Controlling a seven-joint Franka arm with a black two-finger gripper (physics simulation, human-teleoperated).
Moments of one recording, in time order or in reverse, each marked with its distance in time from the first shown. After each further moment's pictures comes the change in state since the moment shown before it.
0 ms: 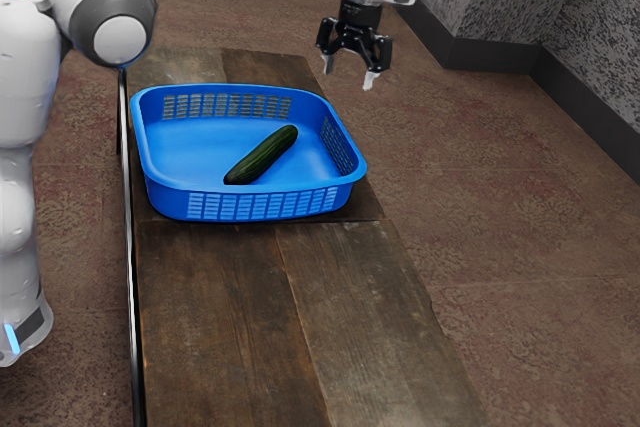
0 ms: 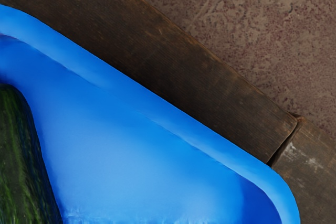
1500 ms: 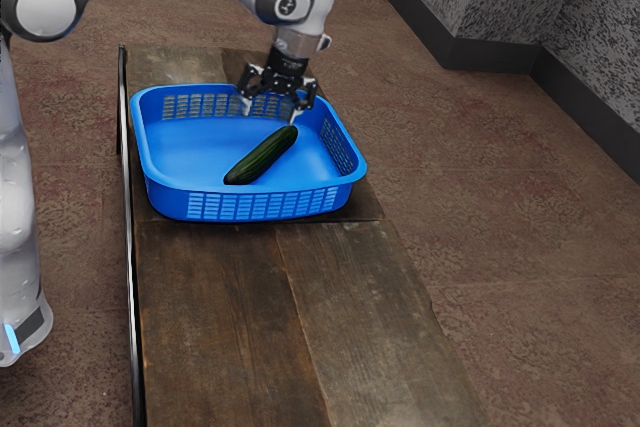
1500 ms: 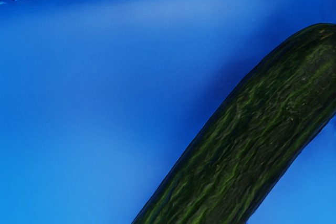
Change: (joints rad) arm -0.011 -0.279 0.040 -0.632 0.242 0.268 -0.777
